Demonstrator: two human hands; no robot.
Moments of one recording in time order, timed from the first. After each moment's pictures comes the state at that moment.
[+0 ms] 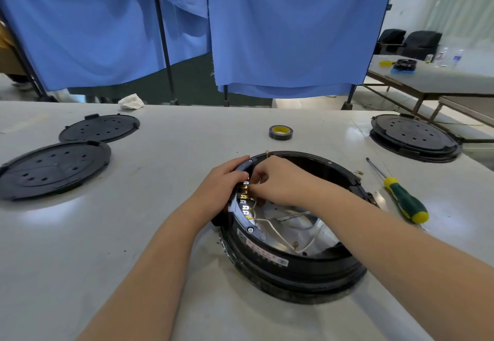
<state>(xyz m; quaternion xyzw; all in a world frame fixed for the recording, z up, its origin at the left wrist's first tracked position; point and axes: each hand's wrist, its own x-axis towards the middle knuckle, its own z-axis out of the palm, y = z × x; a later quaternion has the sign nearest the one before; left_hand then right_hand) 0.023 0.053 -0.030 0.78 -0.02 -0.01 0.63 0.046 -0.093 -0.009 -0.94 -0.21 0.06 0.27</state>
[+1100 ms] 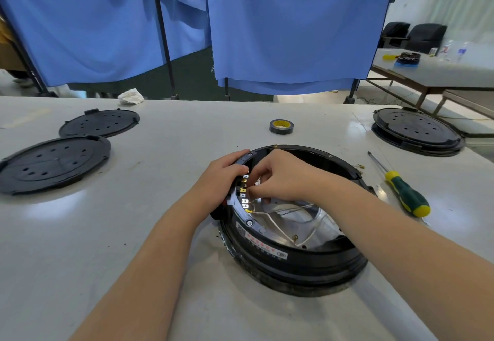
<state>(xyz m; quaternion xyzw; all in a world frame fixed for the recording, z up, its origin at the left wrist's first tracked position) 0.022 0.052 -0.029 0.79 -0.02 -0.01 0.61 0.040 -0.102 -0.006 -0.90 -0.26 0.12 0.33</state>
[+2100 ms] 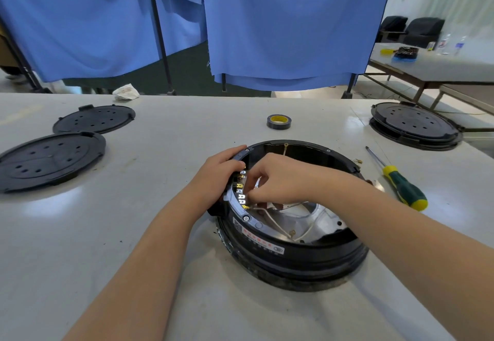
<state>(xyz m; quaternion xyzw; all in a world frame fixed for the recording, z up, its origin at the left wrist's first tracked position) 0.018 0.050 -0.026 0.79 -0.02 0.00 0.61 0.024 -0.096 0.004 -0.91 -0.23 0.18 0.28</state>
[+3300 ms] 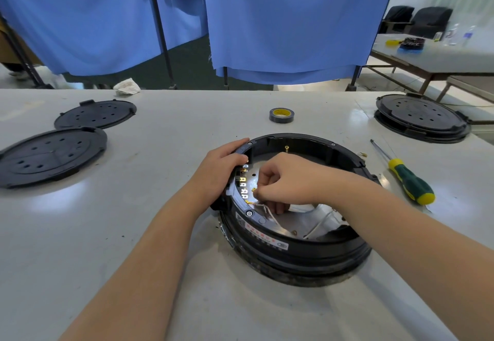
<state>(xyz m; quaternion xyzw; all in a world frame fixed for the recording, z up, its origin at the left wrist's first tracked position) 0.016 0.048 -0.026 0.79 -0.02 0.01 0.62 0.016 -0.105 -0.005 -0.91 -0.20 0.19 0.32</state>
